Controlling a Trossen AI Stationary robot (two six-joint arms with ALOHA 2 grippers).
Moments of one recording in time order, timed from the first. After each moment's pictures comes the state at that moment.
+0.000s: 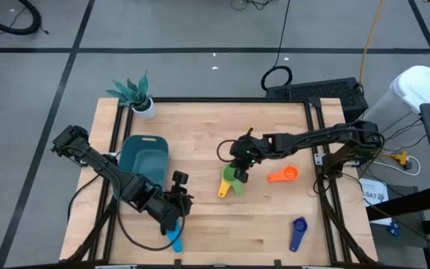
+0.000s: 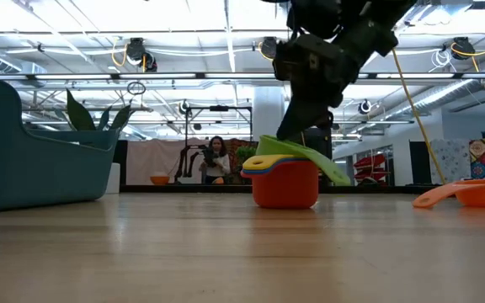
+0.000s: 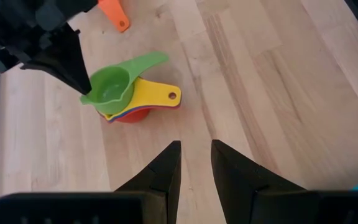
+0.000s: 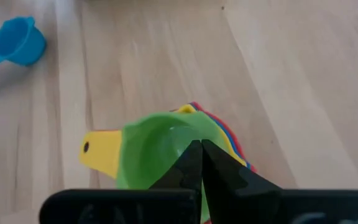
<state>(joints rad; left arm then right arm) -0.58 1.57 1.36 -0.81 -0.45 -0.08 -0.05 1.56 0.92 -0.20 -0.12 0.35</state>
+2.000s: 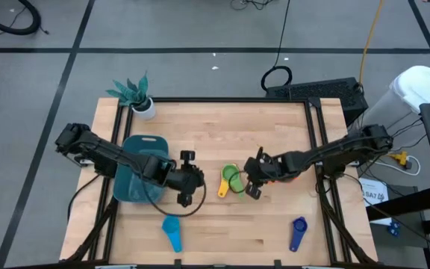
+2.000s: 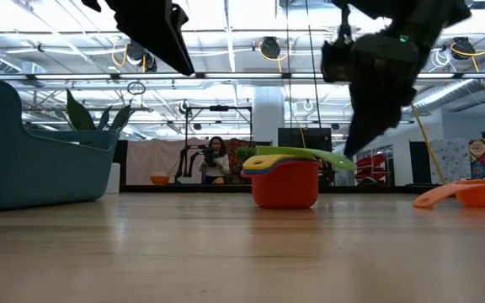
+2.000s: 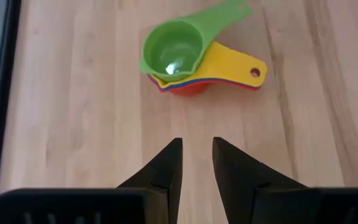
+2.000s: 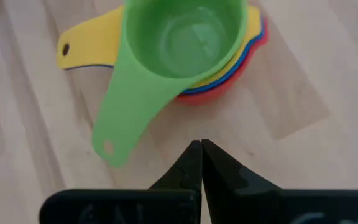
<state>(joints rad) -0.32 1.57 1.24 -0.70 -0.38 -0.05 0.20 1.46 0.82 -0.42 0.13 0.67</state>
